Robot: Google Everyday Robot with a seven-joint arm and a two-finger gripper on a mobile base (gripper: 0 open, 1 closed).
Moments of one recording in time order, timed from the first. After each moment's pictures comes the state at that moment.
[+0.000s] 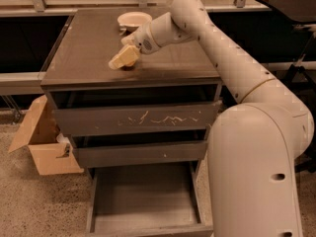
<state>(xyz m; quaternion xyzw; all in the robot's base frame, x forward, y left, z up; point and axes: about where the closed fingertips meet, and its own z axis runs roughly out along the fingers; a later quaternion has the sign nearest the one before) 0.769 0.102 0.859 -0.55 0.67 0.29 0.40</state>
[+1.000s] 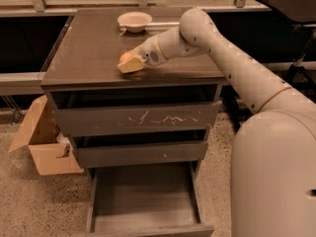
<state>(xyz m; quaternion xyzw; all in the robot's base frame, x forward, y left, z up) 0.749 0.082 0.829 -0.51 0.69 0.32 0.39</state>
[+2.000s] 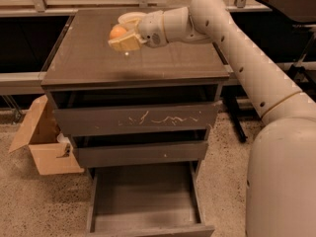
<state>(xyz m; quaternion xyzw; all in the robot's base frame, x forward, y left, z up) 0.724 0.097 0.932 -0.56 0.57 0.34 0.50</state>
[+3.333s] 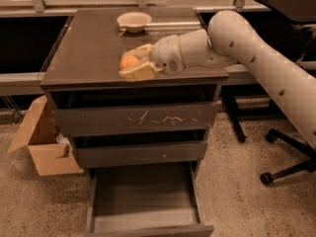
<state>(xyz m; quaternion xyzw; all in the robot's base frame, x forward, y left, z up) 0.621 0.064 0.899 -0.58 0.57 0.36 0.45</state>
